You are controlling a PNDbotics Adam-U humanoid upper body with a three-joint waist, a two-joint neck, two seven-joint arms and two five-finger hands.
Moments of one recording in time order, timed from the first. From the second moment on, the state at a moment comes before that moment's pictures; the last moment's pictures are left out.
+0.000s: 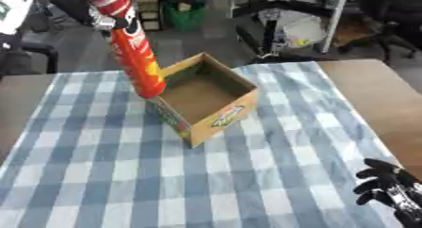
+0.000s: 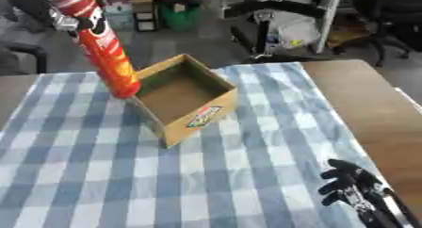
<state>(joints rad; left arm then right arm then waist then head) -1.10 0.74 -0.18 -1.01 -0.48 -0.46 -0.66 0.06 -0.19 0.05 -1.78 -0.11 -0.10 0.33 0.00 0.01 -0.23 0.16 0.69</state>
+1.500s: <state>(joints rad) -1.06 0.63 -0.27 -1.02 -0.57 -0.60 -0.52 0.01 -0.19 0.08 -1.78 -0.14 -0.09 0.36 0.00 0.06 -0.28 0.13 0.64</state>
